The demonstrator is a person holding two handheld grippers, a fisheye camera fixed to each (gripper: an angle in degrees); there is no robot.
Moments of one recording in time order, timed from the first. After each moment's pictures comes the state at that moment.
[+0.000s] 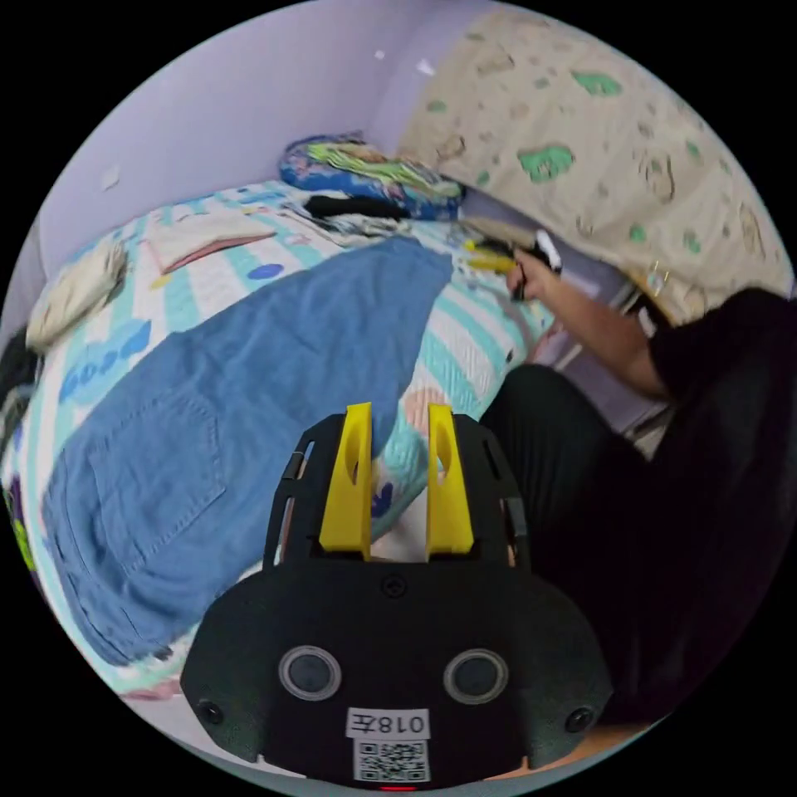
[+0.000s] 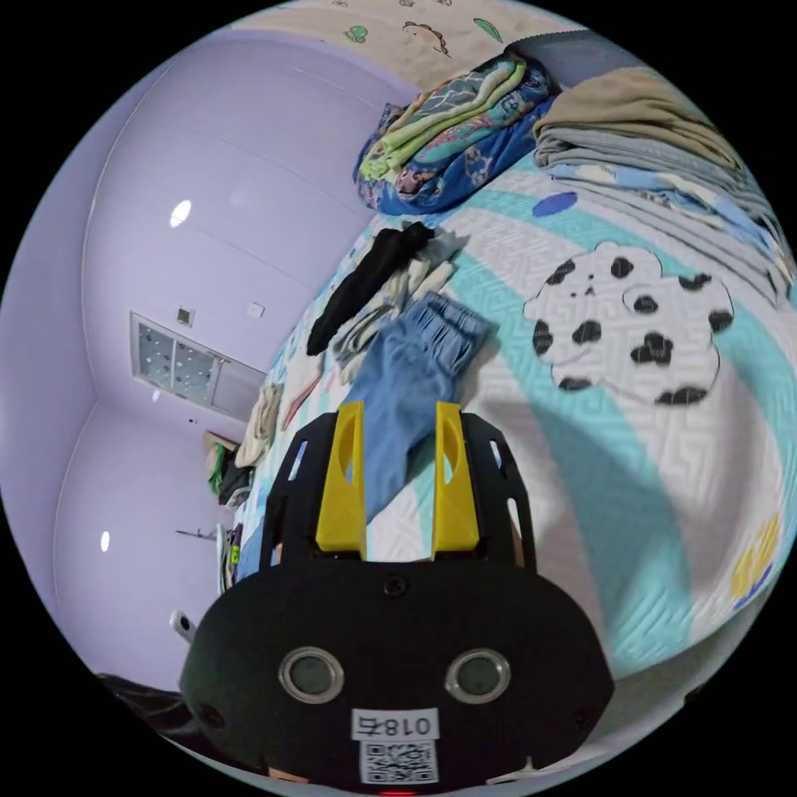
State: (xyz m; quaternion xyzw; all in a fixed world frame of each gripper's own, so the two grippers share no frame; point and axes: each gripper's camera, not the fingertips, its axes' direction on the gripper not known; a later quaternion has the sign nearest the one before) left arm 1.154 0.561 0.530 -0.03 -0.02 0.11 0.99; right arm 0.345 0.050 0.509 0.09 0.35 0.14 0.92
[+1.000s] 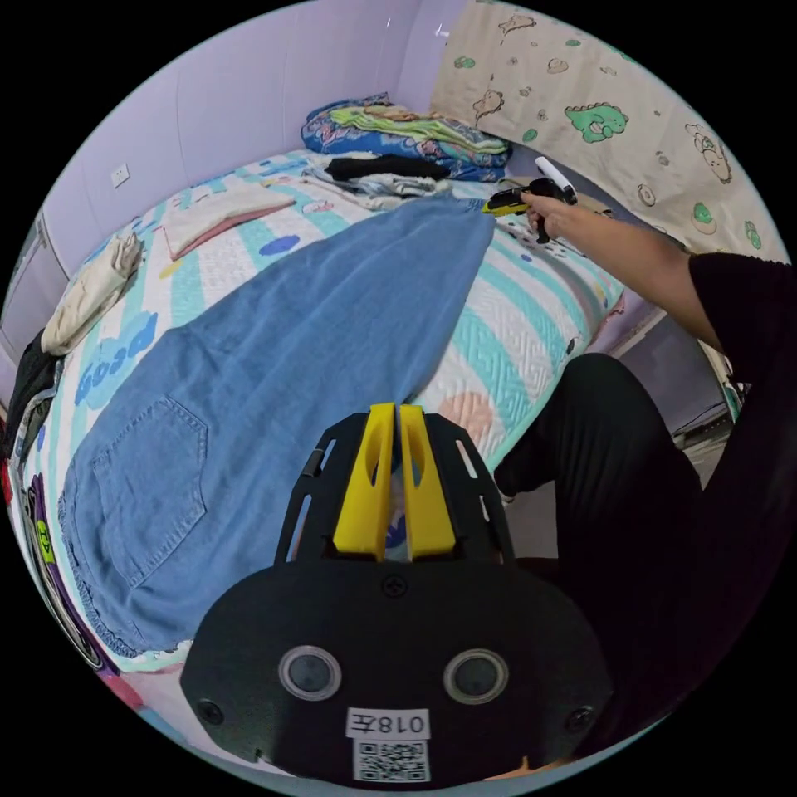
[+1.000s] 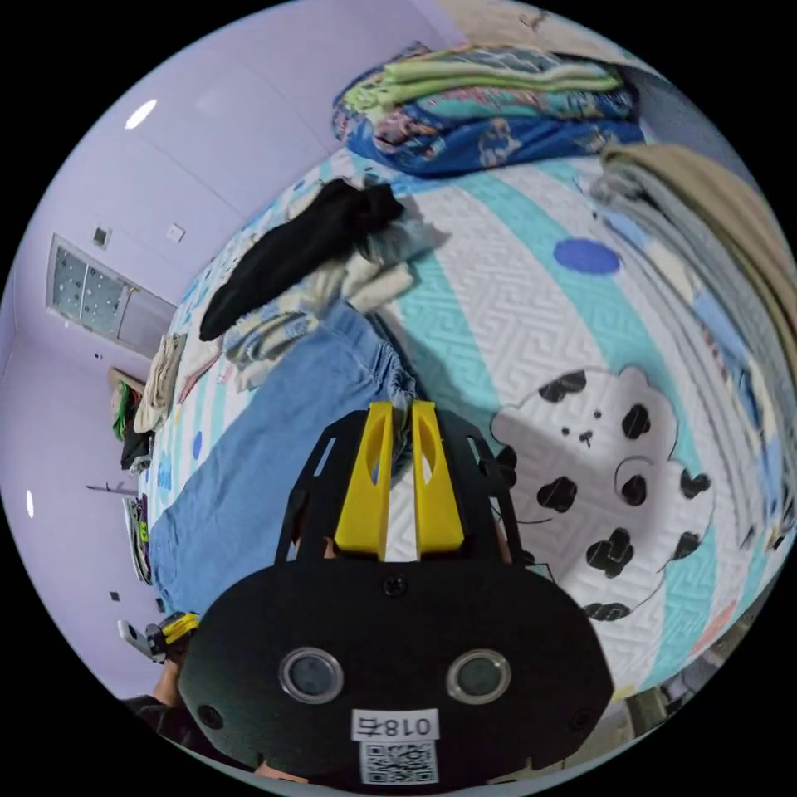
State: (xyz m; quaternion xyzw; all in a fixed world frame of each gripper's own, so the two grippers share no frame) left arm 1.211 0.505 0.448 -0.09 -0.11 0.08 0.99; right arm 0.357 -0.078 0.549 -0.06 0.50 0.11 0.86
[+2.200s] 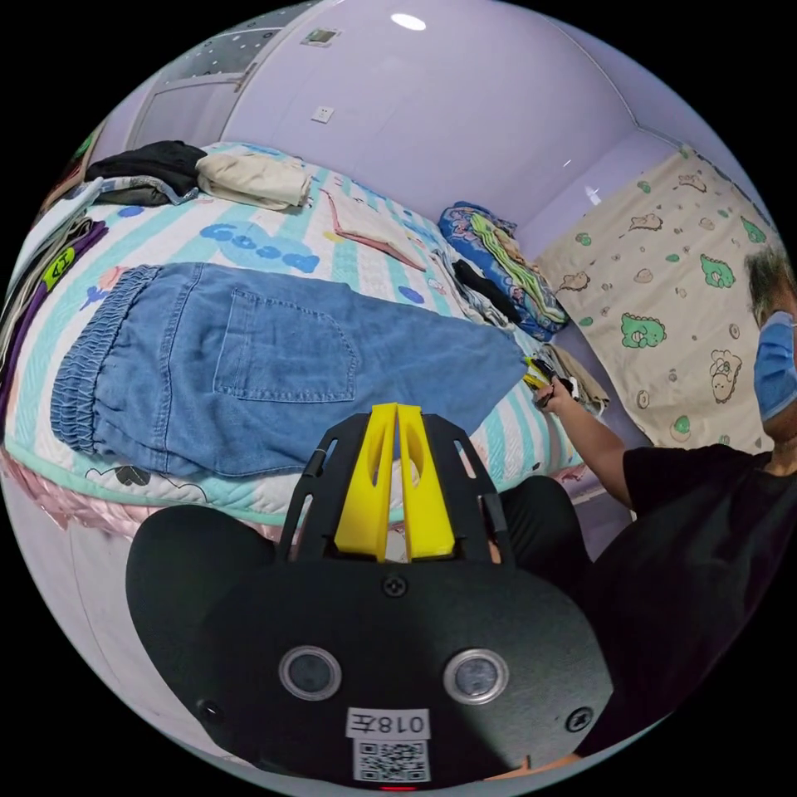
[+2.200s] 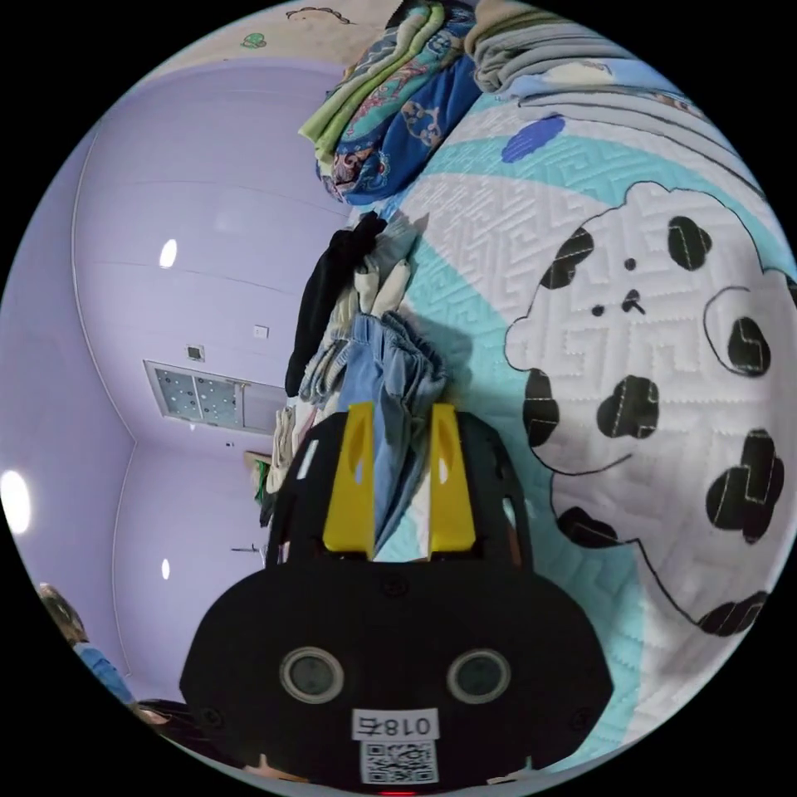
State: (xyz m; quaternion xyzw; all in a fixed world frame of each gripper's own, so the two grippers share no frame) left arm 1.041 0.701 0.309 0.10 -0.04 -0.18 0.98; right arm 0.358 -0.075 0.412 0.09 0.27 0.22 0.93
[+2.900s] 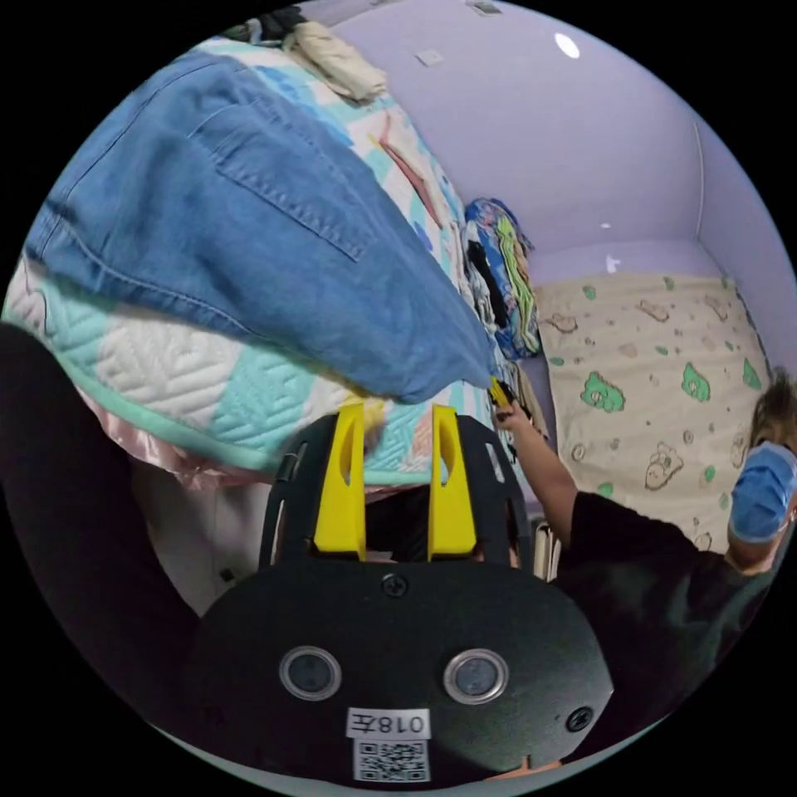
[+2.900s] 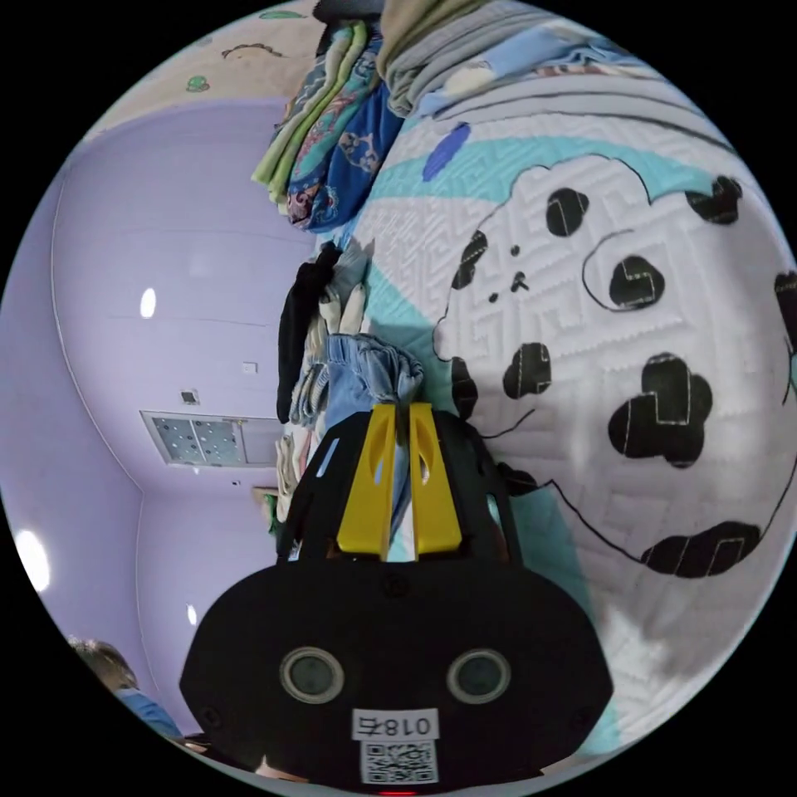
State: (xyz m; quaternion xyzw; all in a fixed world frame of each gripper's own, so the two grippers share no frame) left arm 1.015 0.736 0.489 0.08 0.13 -0.35 0.93; right arm 0.359 -0.093 0.358 0.13 0.28 0.28 0.91
